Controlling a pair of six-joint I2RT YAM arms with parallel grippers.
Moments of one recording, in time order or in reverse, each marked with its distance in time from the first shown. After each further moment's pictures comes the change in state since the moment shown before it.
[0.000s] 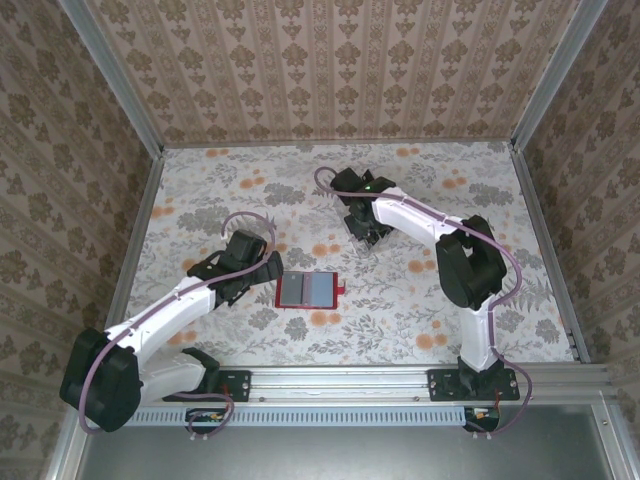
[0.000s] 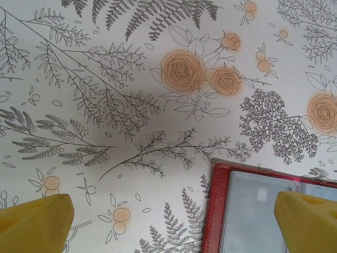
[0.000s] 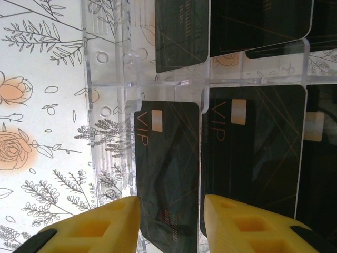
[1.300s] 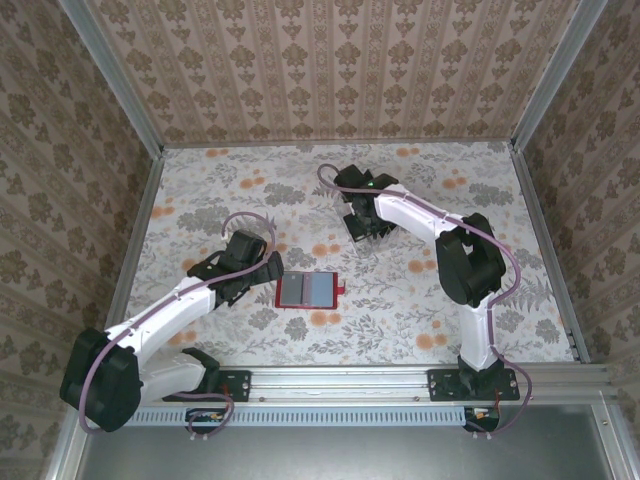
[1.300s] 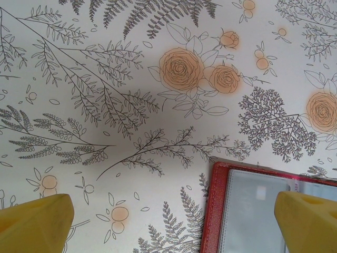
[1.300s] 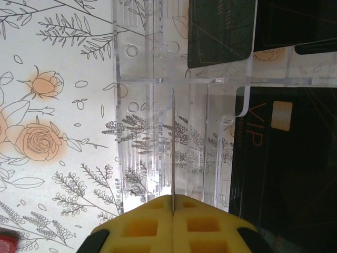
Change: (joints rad) left arm 0.000 0.000 -0.001 0.000 0.007 0.000; right arm -0.035 0.016 0.023 -0.010 -0.144 -0.008
